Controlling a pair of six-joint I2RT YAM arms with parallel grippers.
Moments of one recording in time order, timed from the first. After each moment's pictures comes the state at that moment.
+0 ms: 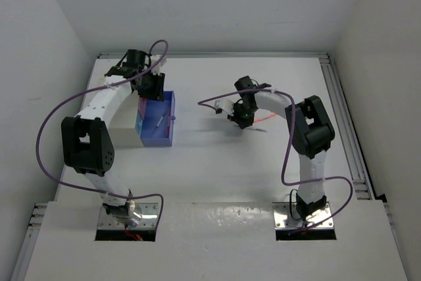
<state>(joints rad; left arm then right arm) -0.10 1.71 1.46 -0.70 0.24 0.10 0.42 2.05 1.36 -0.64 -0.26 -0.95</state>
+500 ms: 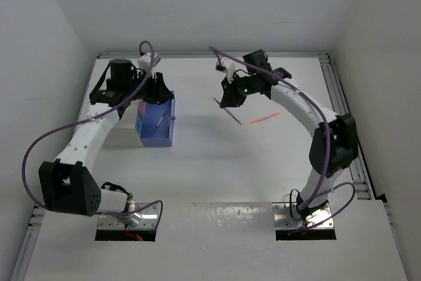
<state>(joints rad) -0.10 1.35 1.19 -0.42 0.57 -0.01 0.44 1.79 1.48 -0.61 -0.61 -0.39</state>
